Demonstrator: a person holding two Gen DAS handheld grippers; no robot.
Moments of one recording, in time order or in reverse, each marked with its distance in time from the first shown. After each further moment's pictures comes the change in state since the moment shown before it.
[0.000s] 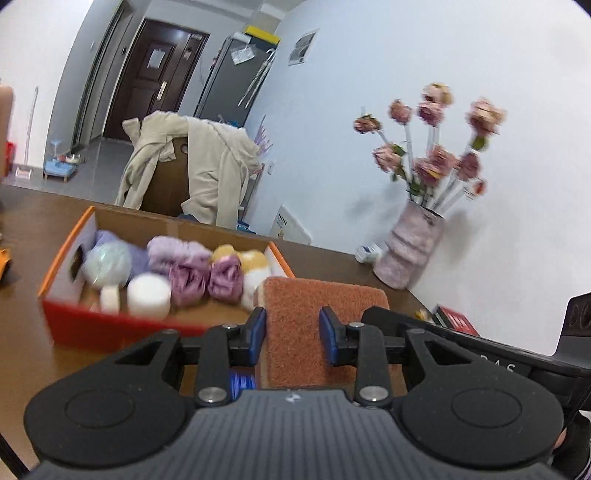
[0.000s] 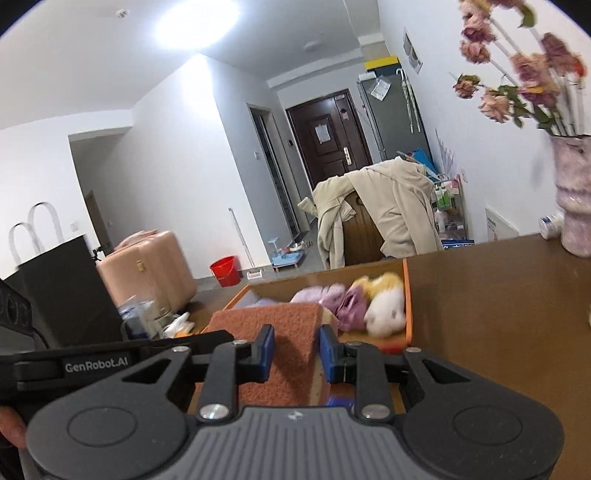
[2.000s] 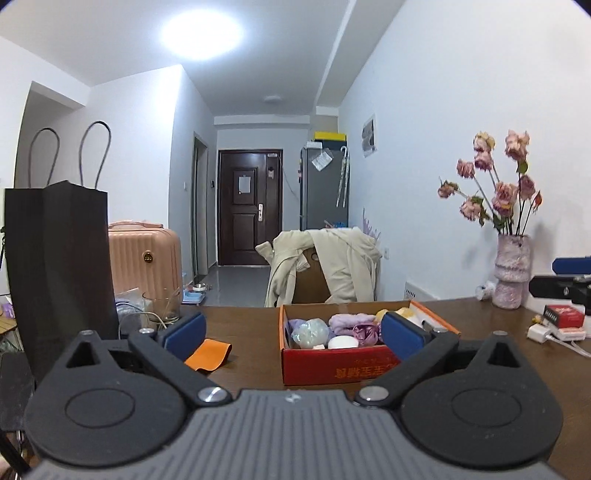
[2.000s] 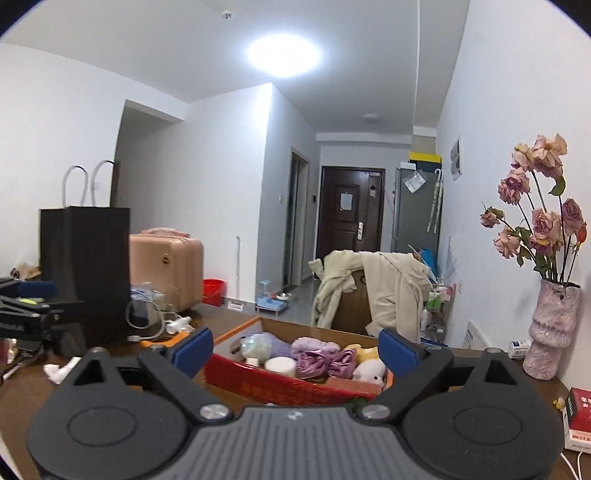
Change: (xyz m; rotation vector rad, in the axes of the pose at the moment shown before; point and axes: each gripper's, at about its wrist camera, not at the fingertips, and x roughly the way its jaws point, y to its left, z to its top) left arm -0.227 0.006 -0.080 0.275 -0.367 0.436; right arm -0.116 0.098 -0.037 -0.385 -0.200 -0.067
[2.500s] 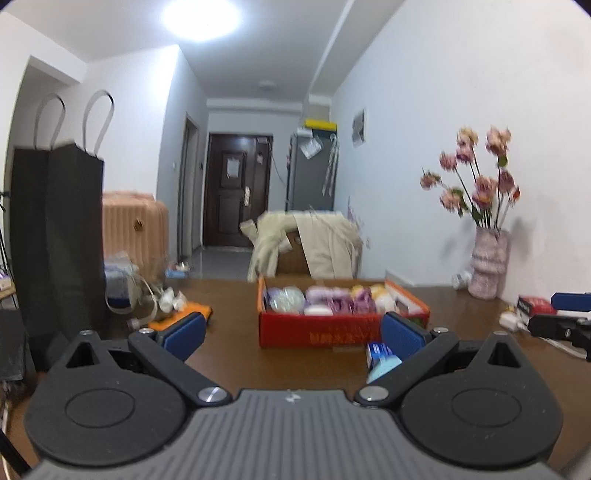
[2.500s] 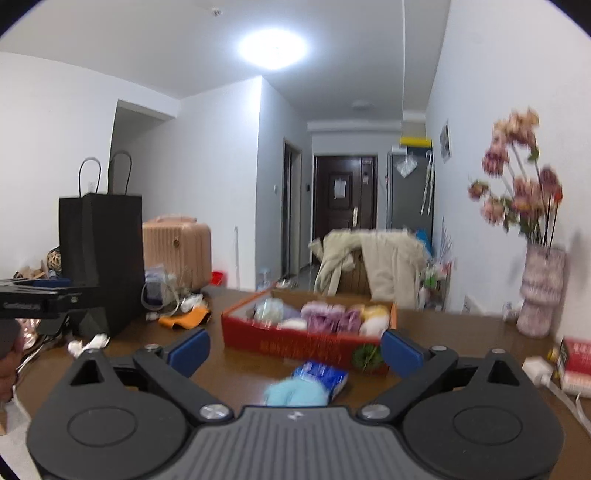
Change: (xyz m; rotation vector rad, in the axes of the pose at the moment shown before) left arm -0.027 -0.004 -0.036 -0.049 0.073 -0.063; right arm -0.056 0.020 -0.053 0.064 0.061 -0.008
